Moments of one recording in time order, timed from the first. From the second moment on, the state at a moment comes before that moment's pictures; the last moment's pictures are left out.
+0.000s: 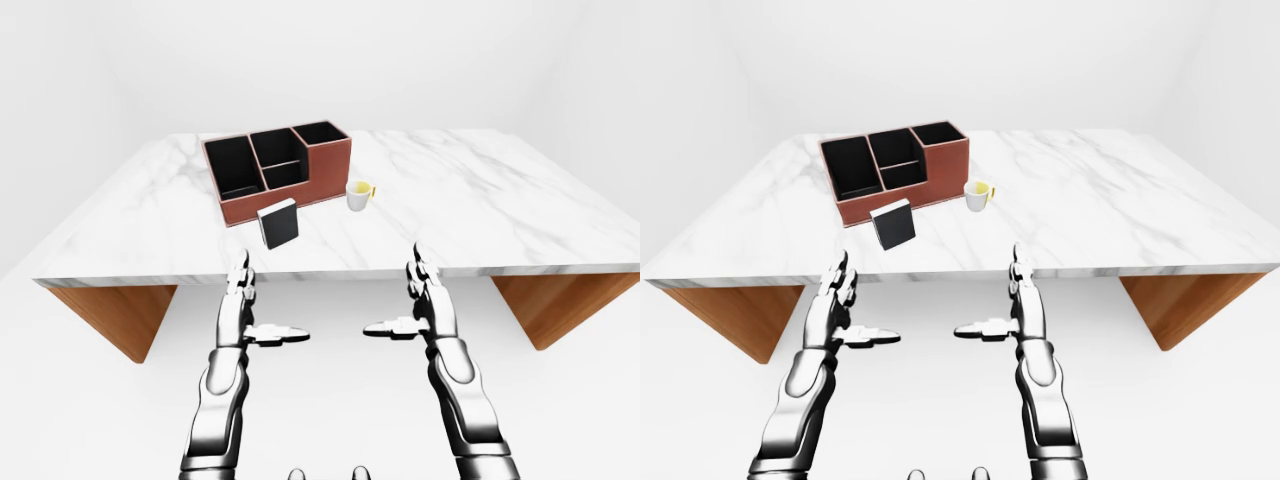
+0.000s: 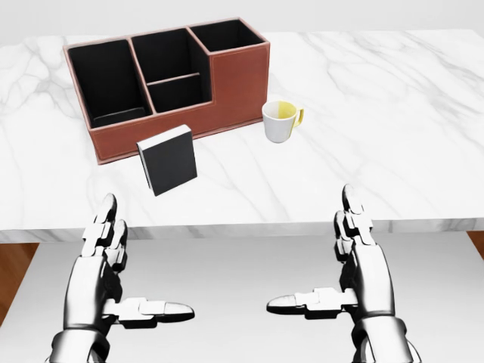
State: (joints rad) left arm 0.01 0.01 0.01 -0.02 -0.01 0.01 -0.02; right arm 0.00 -0.01 -0.01 -0.04 0.00 0.03 0.01
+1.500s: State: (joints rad) left arm 0.17 0.00 0.16 -0.72 -0.15 0.09 -0.15; right arm 0.12 -0.01 -0.02 -0.78 -0.11 0.09 0.07
